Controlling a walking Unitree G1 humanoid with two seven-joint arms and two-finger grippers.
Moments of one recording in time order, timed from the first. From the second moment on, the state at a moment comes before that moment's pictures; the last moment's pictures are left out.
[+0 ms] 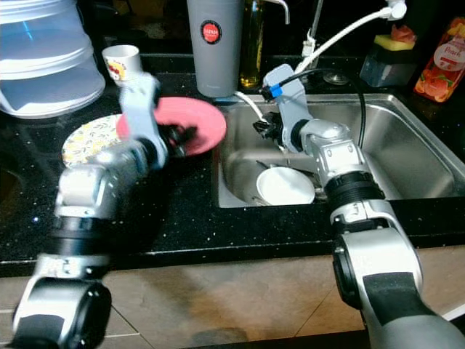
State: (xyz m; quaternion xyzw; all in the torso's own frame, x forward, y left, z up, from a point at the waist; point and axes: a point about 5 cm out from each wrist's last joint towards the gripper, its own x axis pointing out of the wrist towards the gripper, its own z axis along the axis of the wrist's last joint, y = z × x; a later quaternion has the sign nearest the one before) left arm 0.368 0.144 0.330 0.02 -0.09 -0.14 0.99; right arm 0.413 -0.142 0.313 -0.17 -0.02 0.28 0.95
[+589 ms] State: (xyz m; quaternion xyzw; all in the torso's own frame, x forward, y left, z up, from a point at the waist) left arm 0.360 0.235 0.307 -0.08 -0.04 0.01 1.00; right arm 0.415 -0.142 0.310 -0.10 -0.04 0.25 0.96
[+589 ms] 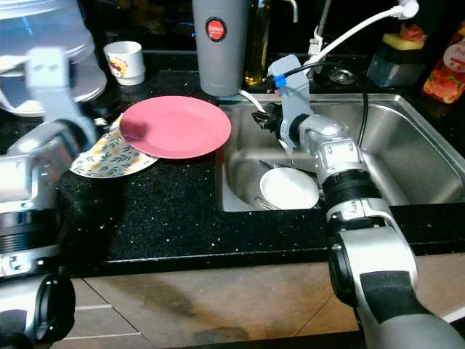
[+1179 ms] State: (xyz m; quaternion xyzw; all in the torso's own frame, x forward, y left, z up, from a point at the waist) left arm 0.363 0.234 0.274 -0.31 0.00 -0.08 0.95; right arm 0.414 -0.142 0.313 -0.08 -0.06 0.25 0.96
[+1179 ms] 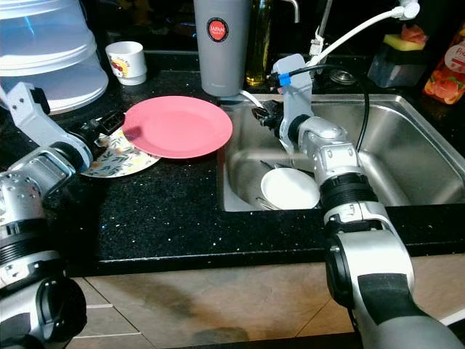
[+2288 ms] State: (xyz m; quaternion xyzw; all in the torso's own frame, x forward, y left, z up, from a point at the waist) left arm 0.412 0.196 0.272 -0.24 0.07 -0.13 0.96; right arm 0.414 -0.136 0.318 -0.07 -0.08 0.27 0.96
